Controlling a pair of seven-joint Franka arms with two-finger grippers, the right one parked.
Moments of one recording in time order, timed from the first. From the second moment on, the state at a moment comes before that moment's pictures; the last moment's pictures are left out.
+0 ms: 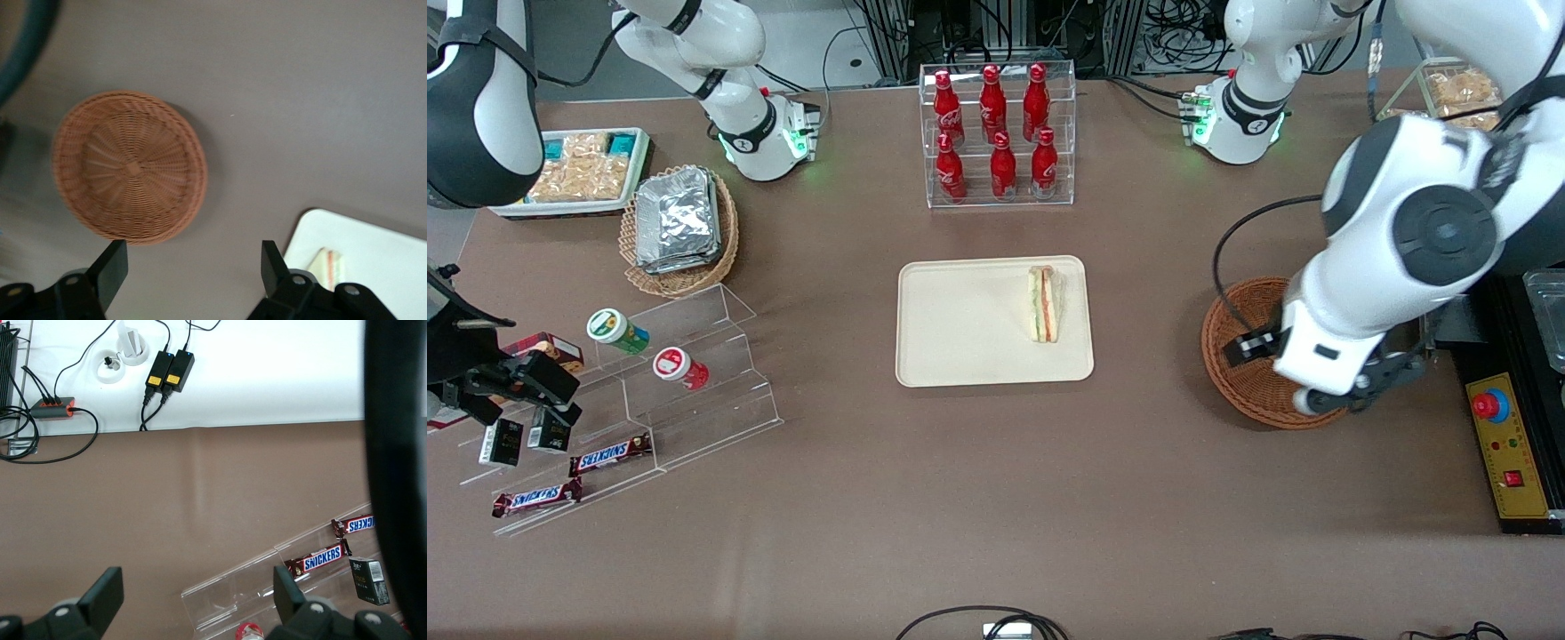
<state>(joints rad) 0.15 0.36 -0.53 -1.35 0.20 1.53 -0.66</state>
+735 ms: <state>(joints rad) 0.15 0.08 -0.21 -1.46 0.07 1.36 -0.03</state>
